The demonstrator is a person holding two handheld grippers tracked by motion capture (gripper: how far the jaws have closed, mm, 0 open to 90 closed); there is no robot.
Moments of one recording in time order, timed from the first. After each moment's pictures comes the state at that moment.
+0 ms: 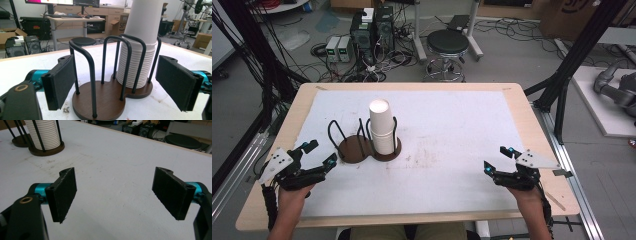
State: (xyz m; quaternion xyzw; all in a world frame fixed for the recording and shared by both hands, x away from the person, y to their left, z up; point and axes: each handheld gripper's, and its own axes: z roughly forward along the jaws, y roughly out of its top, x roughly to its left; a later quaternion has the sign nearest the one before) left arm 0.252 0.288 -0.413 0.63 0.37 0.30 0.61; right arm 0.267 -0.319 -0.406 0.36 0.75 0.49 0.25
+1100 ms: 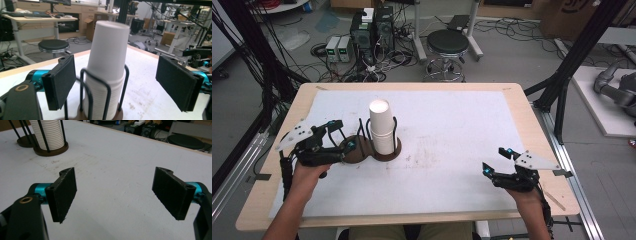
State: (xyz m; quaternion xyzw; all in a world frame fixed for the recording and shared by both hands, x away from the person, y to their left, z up) left arm 0.297 0.235 -0.352 0.67 0.32 0.21 0.64; right arm 0.262 -0.314 -0.404 0.36 0.75 0.49 0.24
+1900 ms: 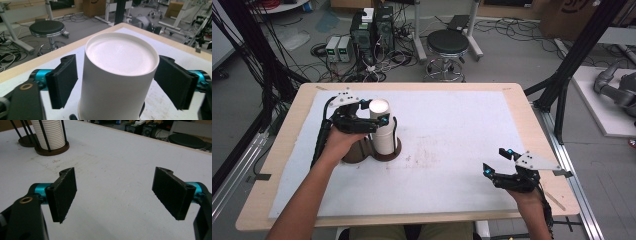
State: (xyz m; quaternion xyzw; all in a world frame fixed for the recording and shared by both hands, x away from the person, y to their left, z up) left arm 0.373 0.168 -0.328 0.75 0.32 0.19 0.55; right arm 0.261 -0.316 -0.404 0.36 0.75 0.49 0.24
